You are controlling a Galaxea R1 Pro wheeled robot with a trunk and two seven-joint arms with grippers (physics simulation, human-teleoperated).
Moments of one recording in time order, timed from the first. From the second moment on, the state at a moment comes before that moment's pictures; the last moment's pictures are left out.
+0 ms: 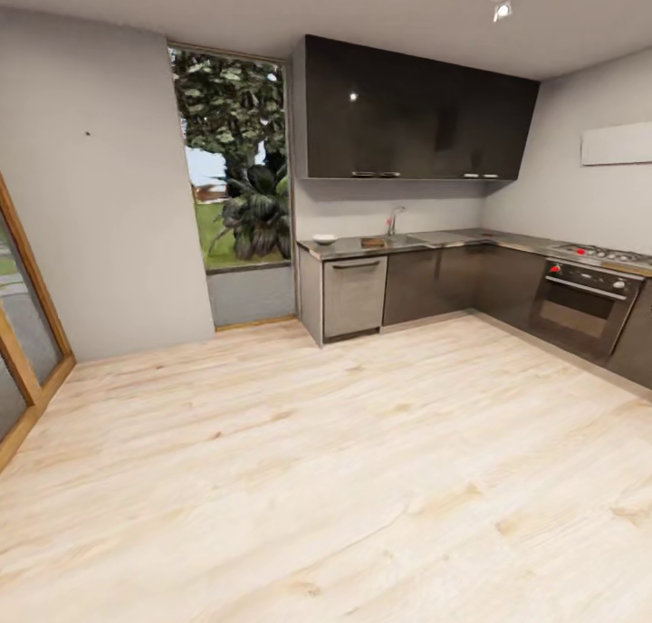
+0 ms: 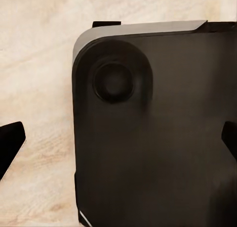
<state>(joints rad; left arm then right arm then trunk) 0.02 0.00 0.00 -0.10 0.00 -0.04 0.00 0.00 -0.05 0.00 0.00 0.00 -0.09 0.00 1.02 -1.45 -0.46</state>
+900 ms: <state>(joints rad) 0.02 0.00 0.00 -0.10 0.00 -0.04 0.00 0.00 -0.05 0.01 0.00 0.00 -0.11 0.00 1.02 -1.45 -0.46</state>
